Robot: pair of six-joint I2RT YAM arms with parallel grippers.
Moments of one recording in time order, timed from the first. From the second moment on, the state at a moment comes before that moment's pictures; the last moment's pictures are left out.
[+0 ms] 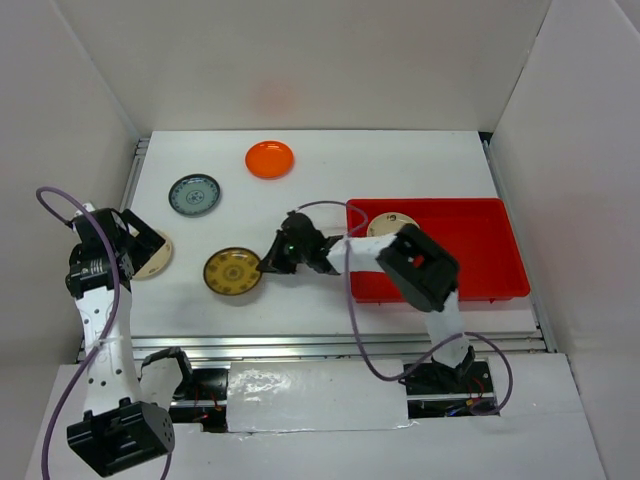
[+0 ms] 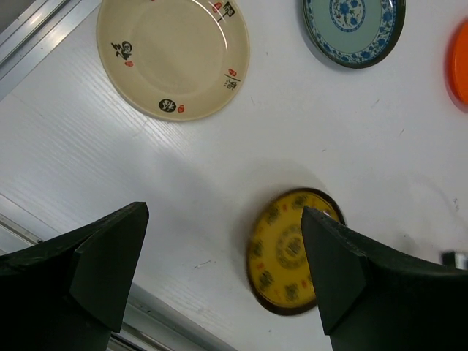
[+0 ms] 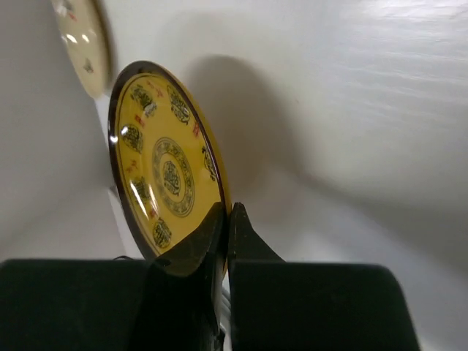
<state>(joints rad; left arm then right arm) 0.38 0.89 0.94 -0.80 -0.06 -0.52 0.87 2.13 1.26 0.25 -0.26 1.15</state>
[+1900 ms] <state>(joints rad) 0.52 0.72 0.22 -0.26 0.05 -1.21 0.39 0.90 0.47 0.38 -0.88 0.88</state>
